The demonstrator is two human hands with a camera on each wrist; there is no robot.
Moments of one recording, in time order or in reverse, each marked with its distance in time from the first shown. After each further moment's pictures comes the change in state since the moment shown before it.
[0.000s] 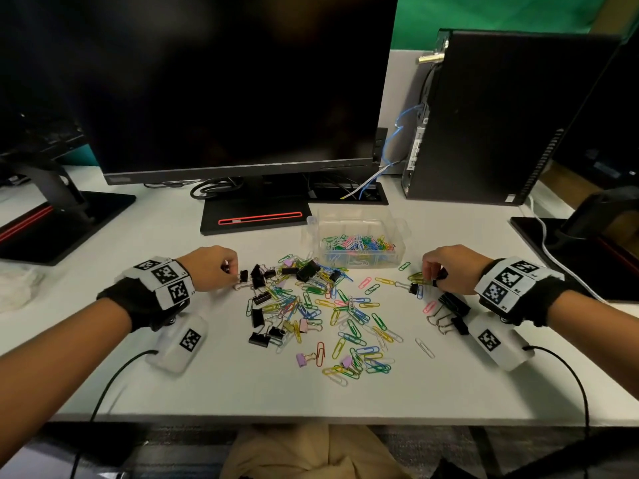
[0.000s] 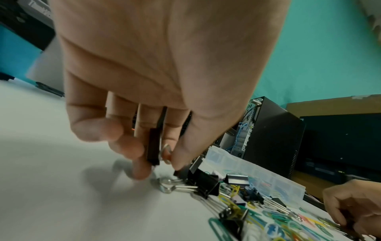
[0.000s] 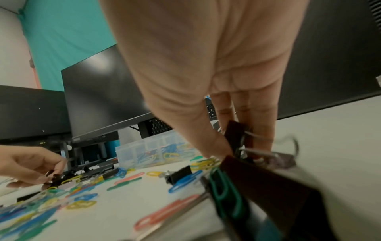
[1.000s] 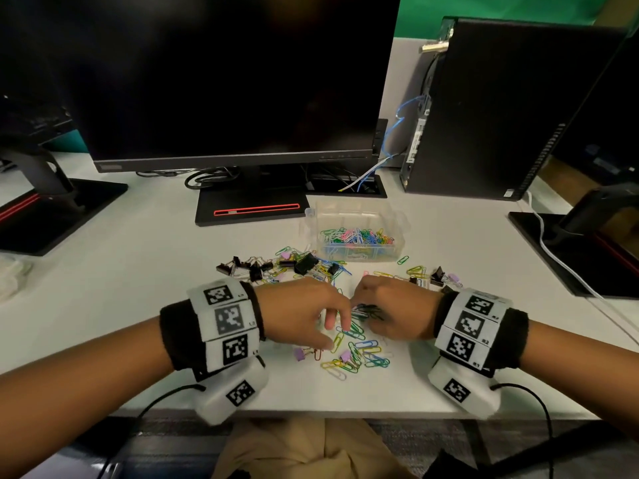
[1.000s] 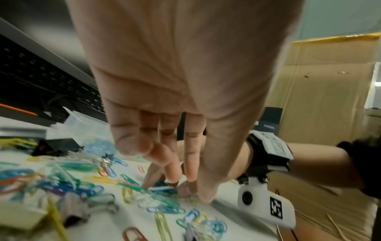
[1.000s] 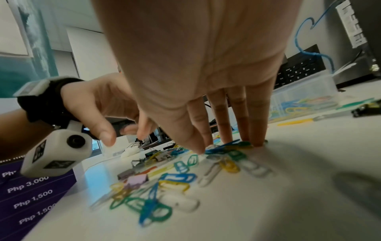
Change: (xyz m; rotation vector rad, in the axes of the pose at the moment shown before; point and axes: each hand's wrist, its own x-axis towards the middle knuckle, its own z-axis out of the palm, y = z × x) left_hand -0.057 0.124 0.015 0.009 -0.229 0.649; right_hand -0.025 -0.090 0.032 0.050 -0.031 -0.457
